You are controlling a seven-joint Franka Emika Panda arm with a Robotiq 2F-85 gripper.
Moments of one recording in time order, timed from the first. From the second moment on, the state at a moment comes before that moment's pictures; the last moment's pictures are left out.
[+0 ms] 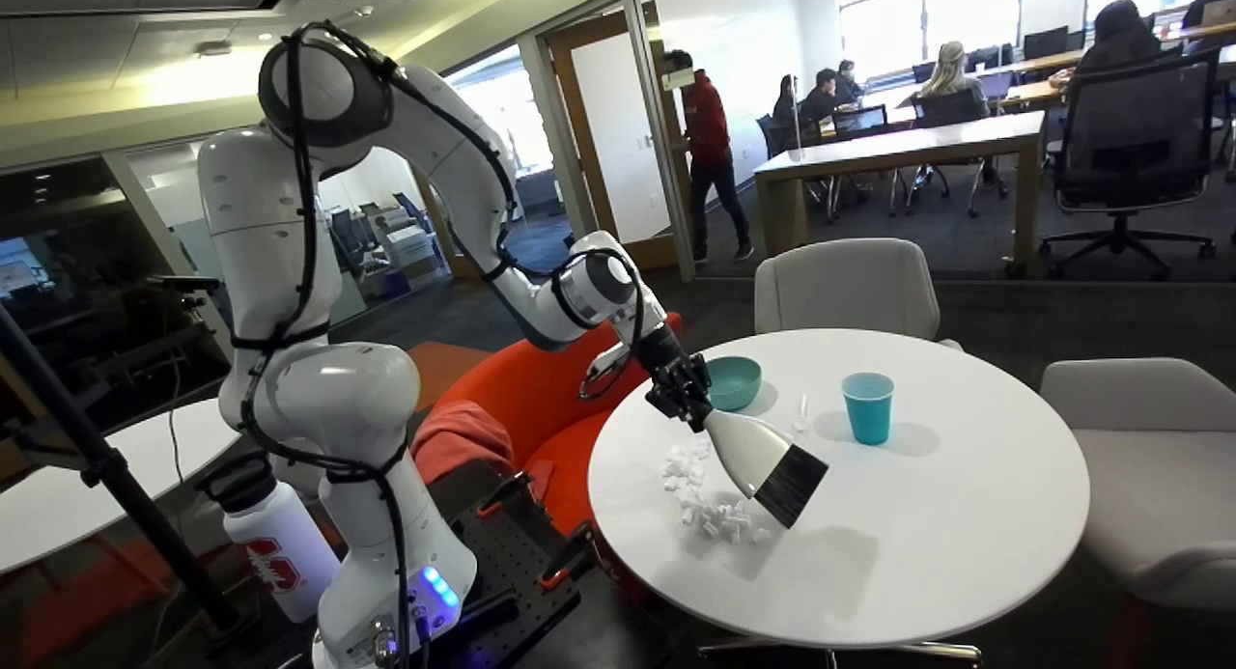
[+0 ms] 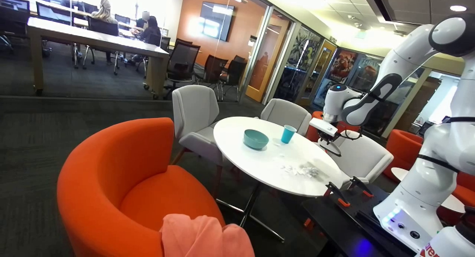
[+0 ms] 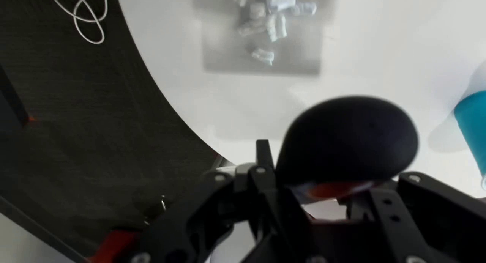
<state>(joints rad) 0.59 0.23 -0.79 -2.54 -0.85 2.72 1.98</state>
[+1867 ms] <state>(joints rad) 0.61 0.44 -0.78 -2.64 -0.85 3.10 2.28</state>
